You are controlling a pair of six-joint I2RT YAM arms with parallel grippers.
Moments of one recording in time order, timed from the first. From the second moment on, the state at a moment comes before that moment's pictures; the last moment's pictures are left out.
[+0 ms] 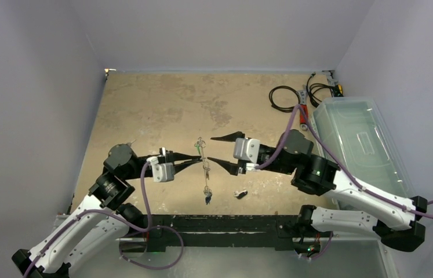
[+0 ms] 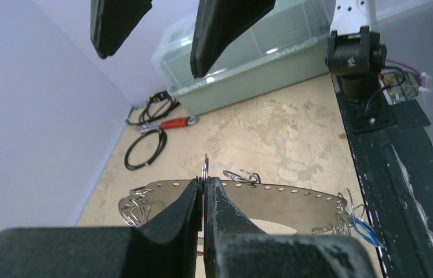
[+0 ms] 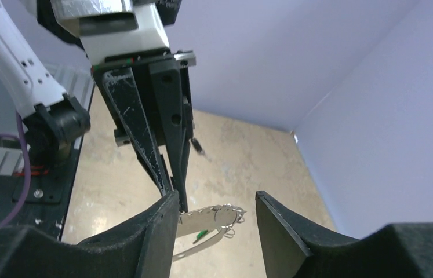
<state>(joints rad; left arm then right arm) -0.65 0.60 0.64 0.00 0.77 0.42 1.12 0.96 1.07 -0.12 -0.22 -0.47</state>
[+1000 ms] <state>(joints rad) -0.65 0.50 0.54 0.33 0.83 0.26 1.10 1.03 1.12 -0.22 -0.42 -0.46</state>
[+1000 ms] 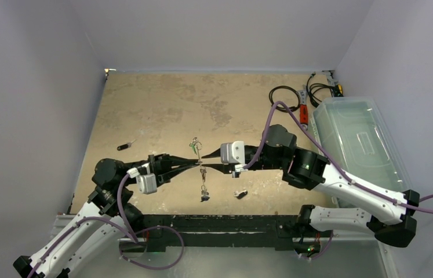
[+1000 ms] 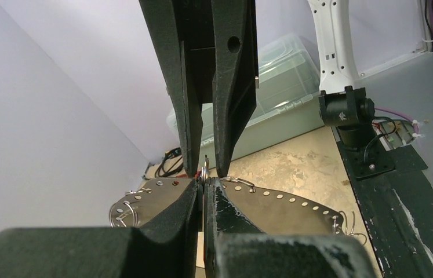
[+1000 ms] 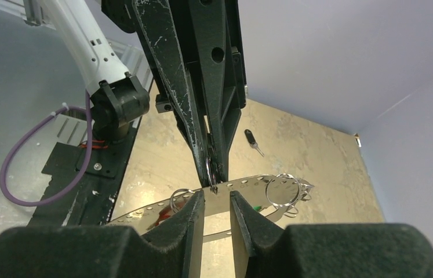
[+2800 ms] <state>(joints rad) -0.64 0.43 0.53 0.26 0.67 0.34 1.09 0.96 0.76 0.21 -0.21 -0.72</state>
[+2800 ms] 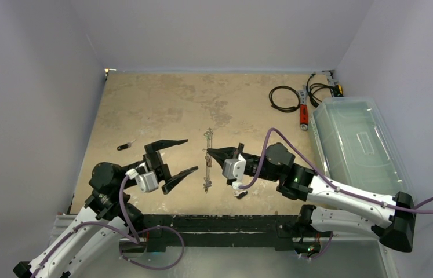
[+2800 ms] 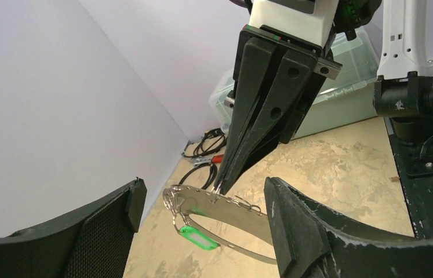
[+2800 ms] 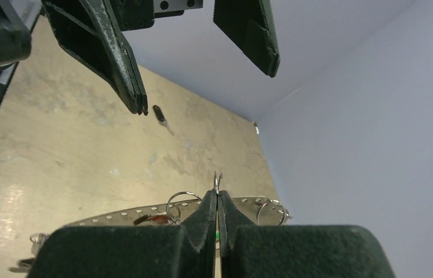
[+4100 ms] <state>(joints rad) -0.64 1.03 0.86 -0.23 0.12 -0.40 0.93 0.95 0.70 0.59 0.59 -0.37</state>
